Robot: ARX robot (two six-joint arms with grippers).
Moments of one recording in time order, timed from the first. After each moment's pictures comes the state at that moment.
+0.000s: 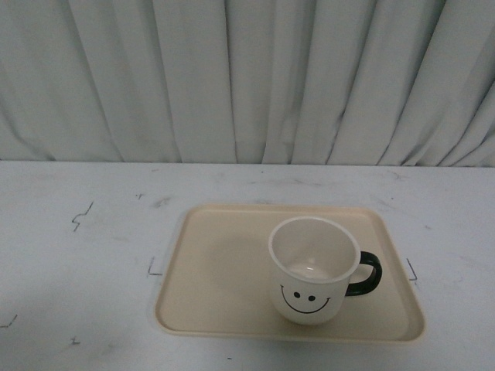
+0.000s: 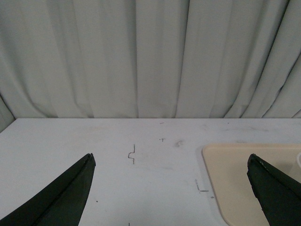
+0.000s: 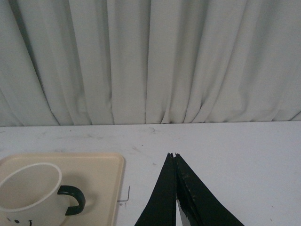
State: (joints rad) left arm 0.00 0.01 0.01 0.00 0.00 0.00; right arm -0.01 0.39 0.01 0.39 0.00 -0.01
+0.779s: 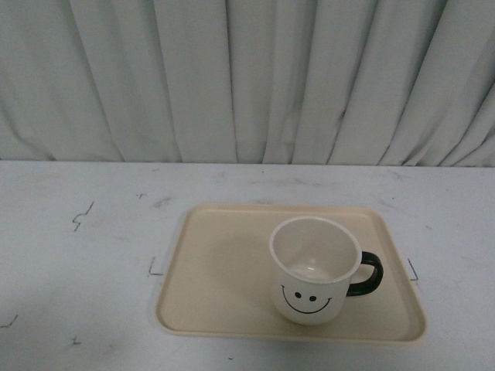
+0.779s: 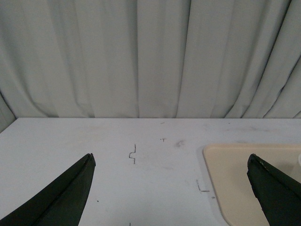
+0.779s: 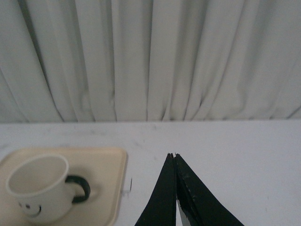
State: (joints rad) left arm 0.00 0.01 0.01 0.00 0.00 0.00; right arm -0.01 0.04 0.01 -0.01 0.00 -0.01
